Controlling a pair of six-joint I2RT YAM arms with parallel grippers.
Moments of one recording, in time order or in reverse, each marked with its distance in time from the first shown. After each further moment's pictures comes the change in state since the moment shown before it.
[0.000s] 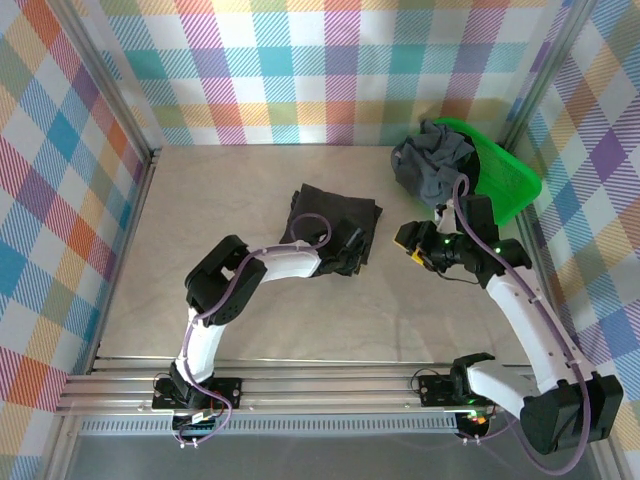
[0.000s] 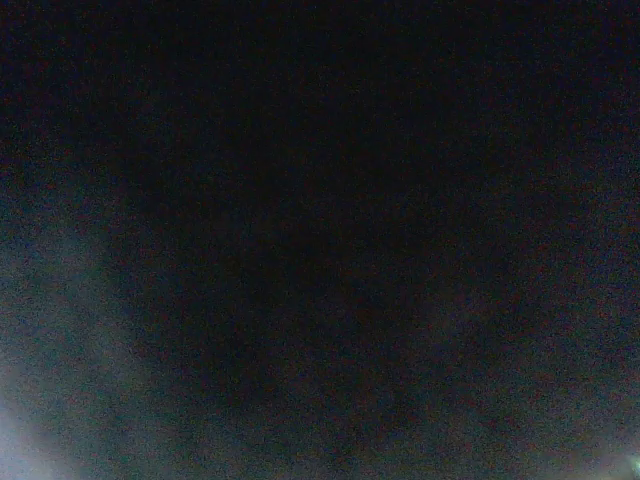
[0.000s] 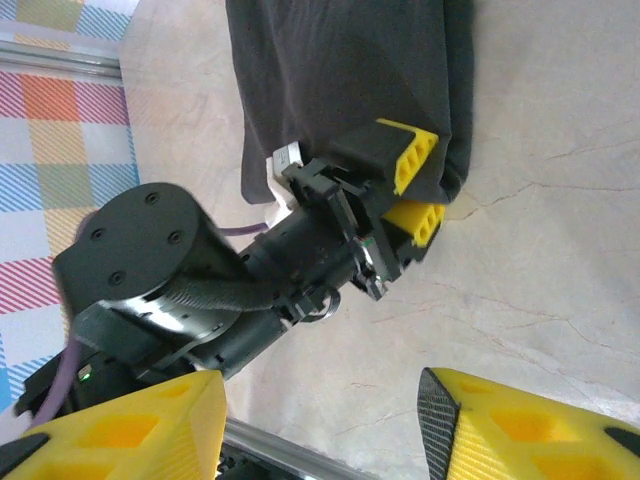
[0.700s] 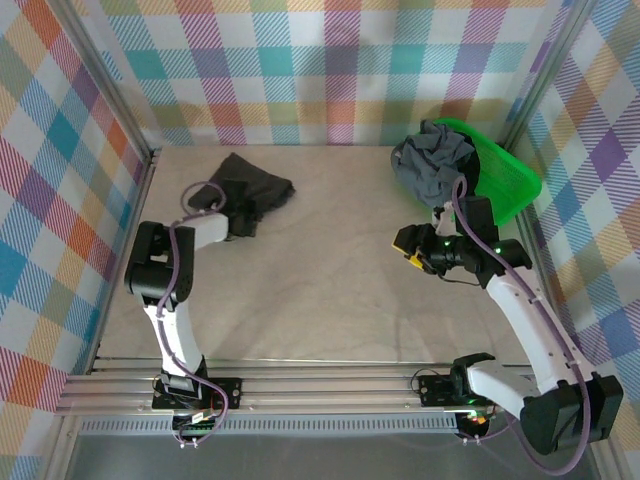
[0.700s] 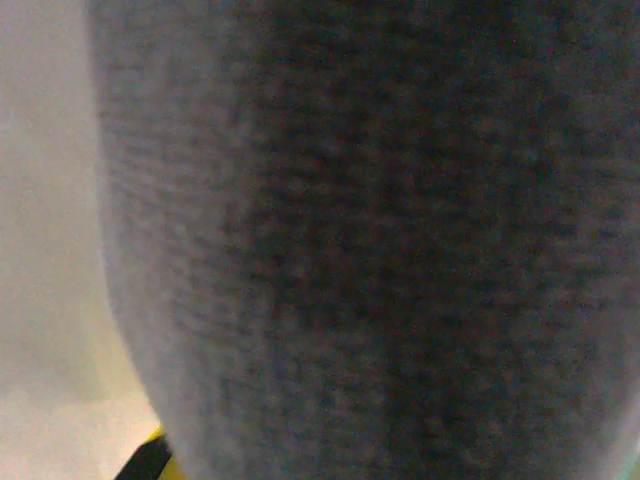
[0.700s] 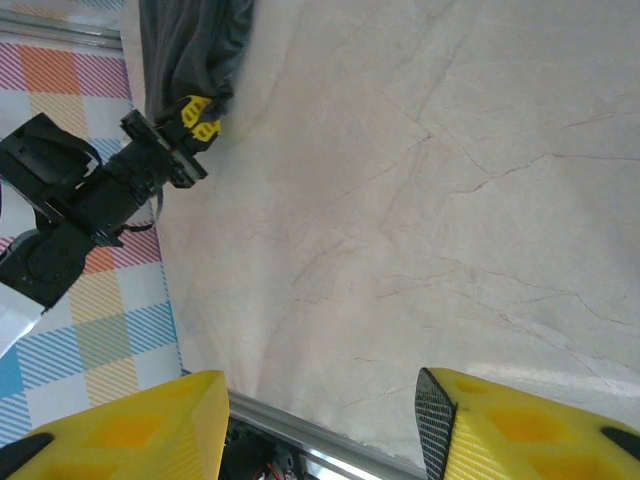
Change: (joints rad) left arm 0.714 -0.129 -0.145 0.000 0.100 0.416; right arm -0.001 0.015 0.000 -0.018 -0.051 -0.019
